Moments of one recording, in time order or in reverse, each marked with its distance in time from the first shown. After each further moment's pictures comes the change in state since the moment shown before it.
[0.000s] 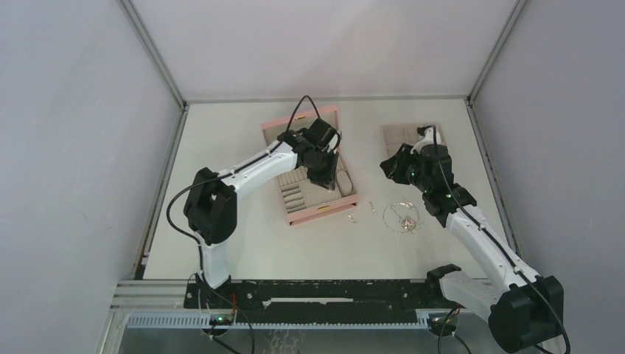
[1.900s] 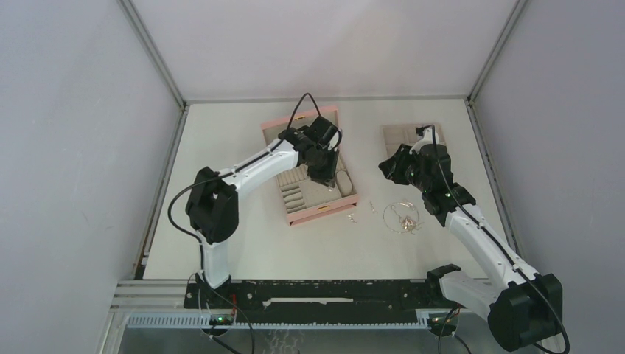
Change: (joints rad) left arm -0.001 0.024 0.035 -0.032 -0.025 -0.001; right arm -0.006 0.015 0.000 0.000 -0.027 -0.001
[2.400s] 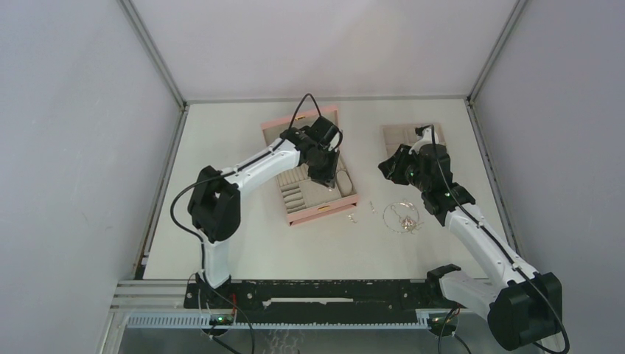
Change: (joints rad) left arm 0.000 0.016 0.019 -0.007 -0.001 0.000; right arm 0.000 0.005 0.000 0.001 -0.003 0.000
